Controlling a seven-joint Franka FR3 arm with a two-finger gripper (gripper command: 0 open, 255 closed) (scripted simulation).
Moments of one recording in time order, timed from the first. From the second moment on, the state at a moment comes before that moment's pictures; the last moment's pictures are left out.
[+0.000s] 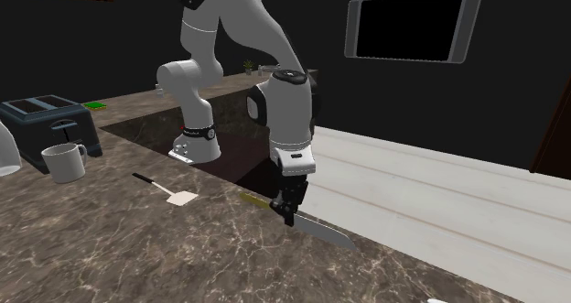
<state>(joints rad) -0.18 0.45 -0.29 -2.04 0.20 2.49 -0.48</state>
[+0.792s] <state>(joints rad) -0.16 0.39 -0.31 -2.04 0.17 2.43 -0.46</state>
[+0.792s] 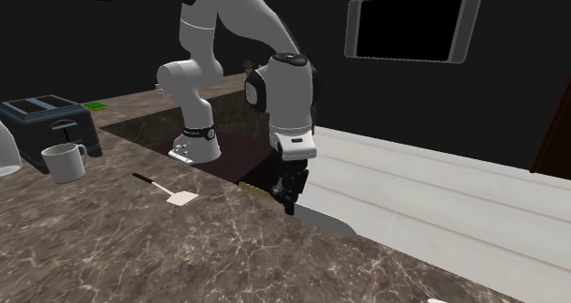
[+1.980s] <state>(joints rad) -0.14 0.24 -0.34 -1.99 0.10 2.23 -0.41</state>
